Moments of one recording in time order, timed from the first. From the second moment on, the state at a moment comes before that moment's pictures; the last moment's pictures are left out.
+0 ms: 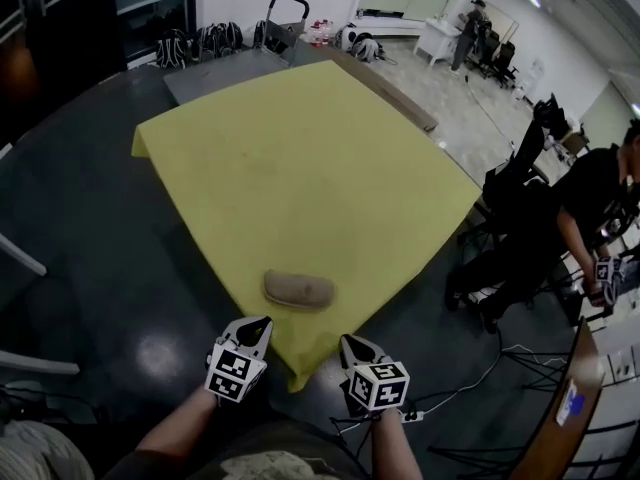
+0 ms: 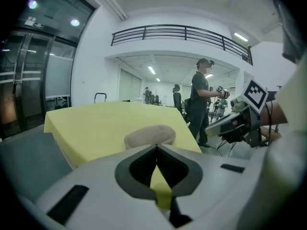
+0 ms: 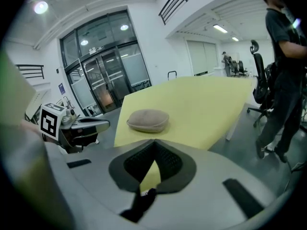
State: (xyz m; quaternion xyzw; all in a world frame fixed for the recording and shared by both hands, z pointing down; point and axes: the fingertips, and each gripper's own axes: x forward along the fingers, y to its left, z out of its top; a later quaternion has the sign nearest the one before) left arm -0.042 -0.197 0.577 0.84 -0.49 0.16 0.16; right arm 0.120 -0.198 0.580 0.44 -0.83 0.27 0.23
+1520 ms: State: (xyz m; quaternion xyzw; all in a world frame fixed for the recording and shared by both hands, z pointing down) left arm 0.031 0.028 0.484 0.82 -0.56 0.04 0.10; right arm 0.219 0.019 0.479 0.45 -0.88 0.13 0.08
